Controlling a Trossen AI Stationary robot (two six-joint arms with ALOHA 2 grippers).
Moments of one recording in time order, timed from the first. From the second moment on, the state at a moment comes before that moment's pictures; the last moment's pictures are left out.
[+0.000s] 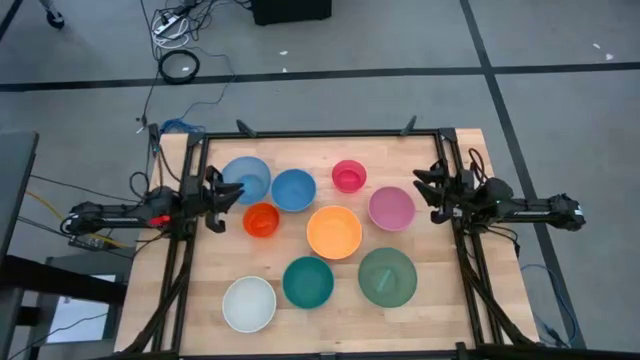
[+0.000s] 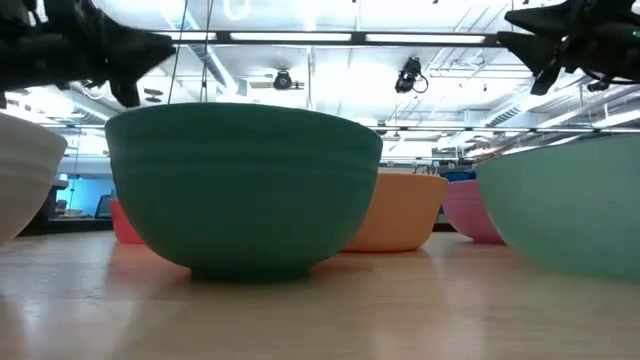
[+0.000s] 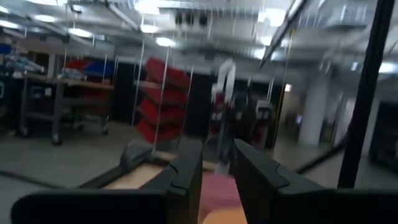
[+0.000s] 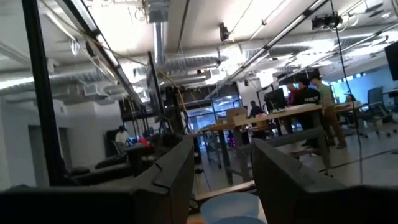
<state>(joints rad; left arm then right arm) 0.02 0.11 0.01 0.45 -0.22 -0.11 -0.06 0.11 0.02 0.54 0.20 0.12</state>
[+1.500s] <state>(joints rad) -0.05 1.17 0.99 -1.19 -0.35 -0.09 0.48 1.18 1.17 -1.31 0.33 1.02</state>
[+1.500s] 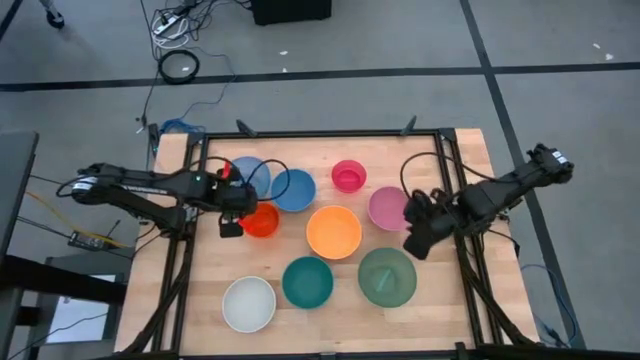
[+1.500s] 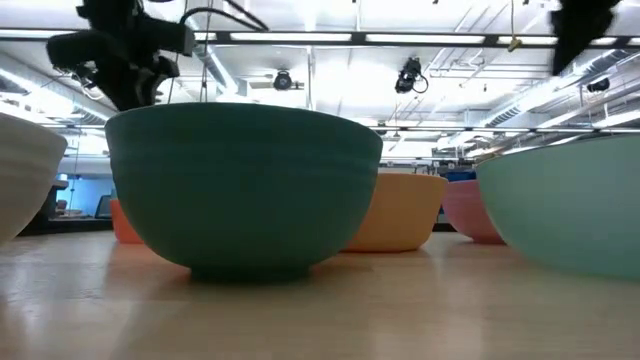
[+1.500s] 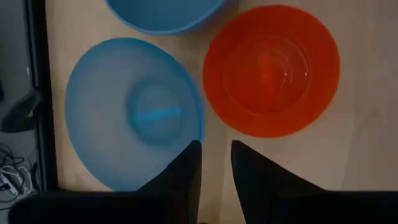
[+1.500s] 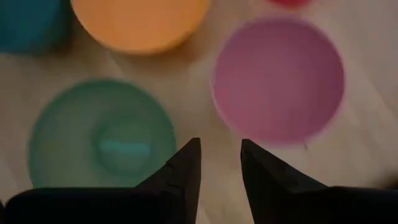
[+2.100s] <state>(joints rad) -0.09 1.17 0.96 -1.16 -0.40 -0.22 0.80 1.30 1.14 -1.34 0.18 1.50</state>
